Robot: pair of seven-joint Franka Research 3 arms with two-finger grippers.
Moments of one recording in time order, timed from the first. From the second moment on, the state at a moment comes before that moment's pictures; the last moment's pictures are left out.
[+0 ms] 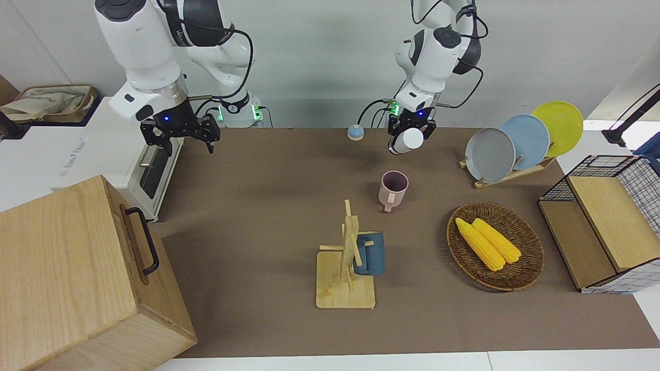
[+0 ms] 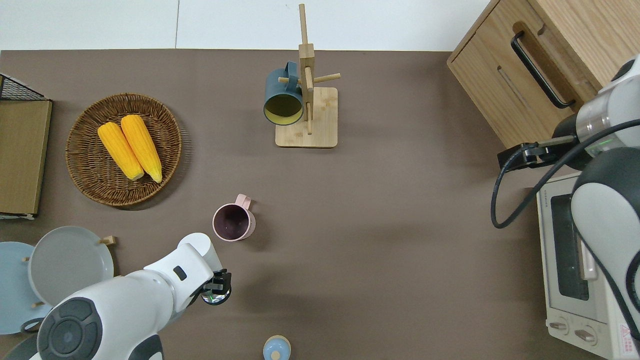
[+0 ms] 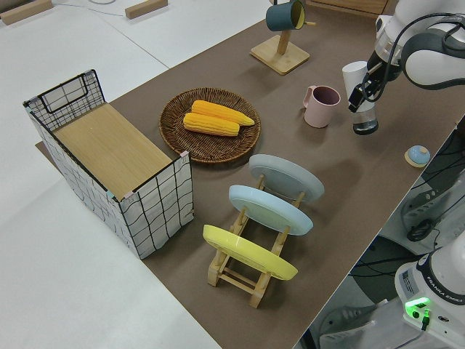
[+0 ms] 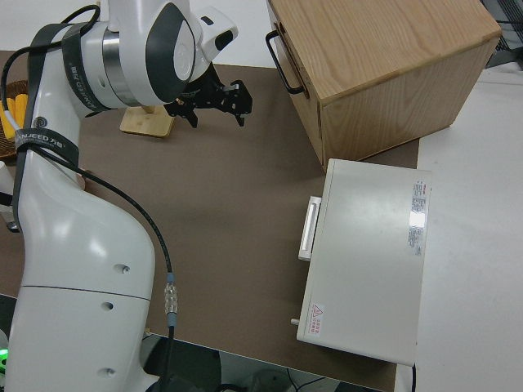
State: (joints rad) left arm -0.01 -0.46 -0.34 -2.52 -0.29 2.19 -0.03; right arm -0.15 0.13 0.26 -1.46 -0.07 1.56 0.02
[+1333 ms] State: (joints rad) left arm -0.01 -0.27 -0.35 -2.40 -0.25 2.10 -0.09; right arm -0.16 0.11 0.27 -1.43 -0.02 1.56 0.01
